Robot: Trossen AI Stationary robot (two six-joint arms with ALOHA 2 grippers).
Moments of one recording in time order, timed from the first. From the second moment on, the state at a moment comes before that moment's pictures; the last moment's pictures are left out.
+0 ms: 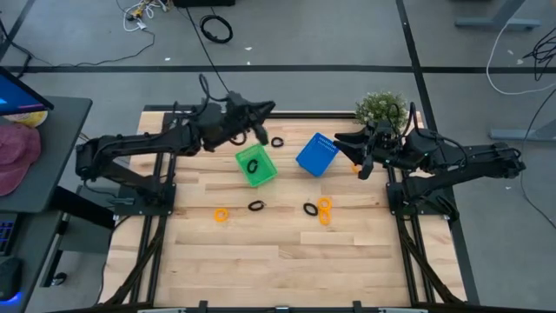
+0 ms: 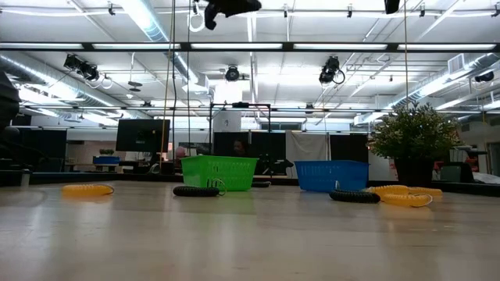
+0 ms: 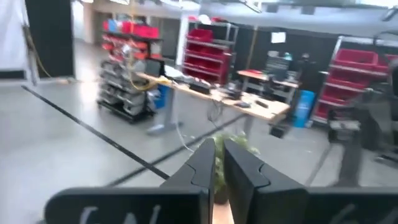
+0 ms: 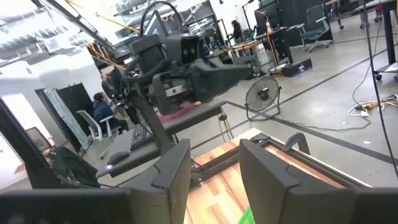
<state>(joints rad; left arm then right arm) 0.20 1.38 1.19 0.28 -0.41 -0.14 0.08 0.81 0.86 0.01 0.36 0.36</state>
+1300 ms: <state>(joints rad) 0.57 2.00 2.03 -0.93 -0.10 -0.48 0.08 0.81 0.86 0.01 0.36 0.36</state>
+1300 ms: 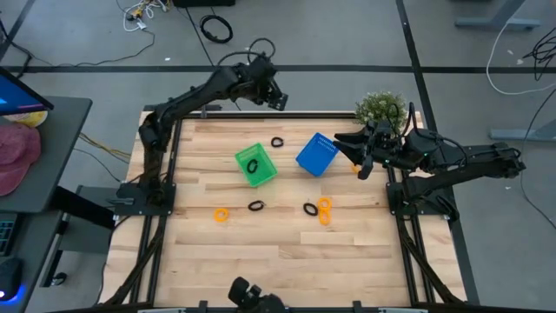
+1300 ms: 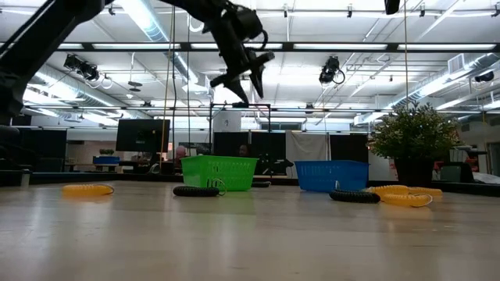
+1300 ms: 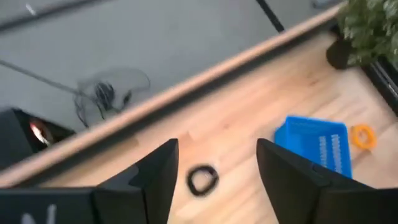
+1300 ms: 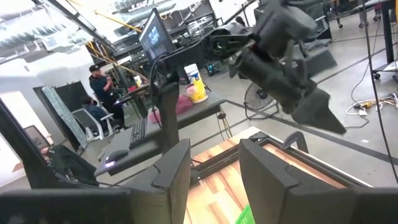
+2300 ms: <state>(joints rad) 0.52 2.37 2.03 -1.03 0.00 -0.54 0.08 0.81 0.86 -0.02 0.36 0.36</state>
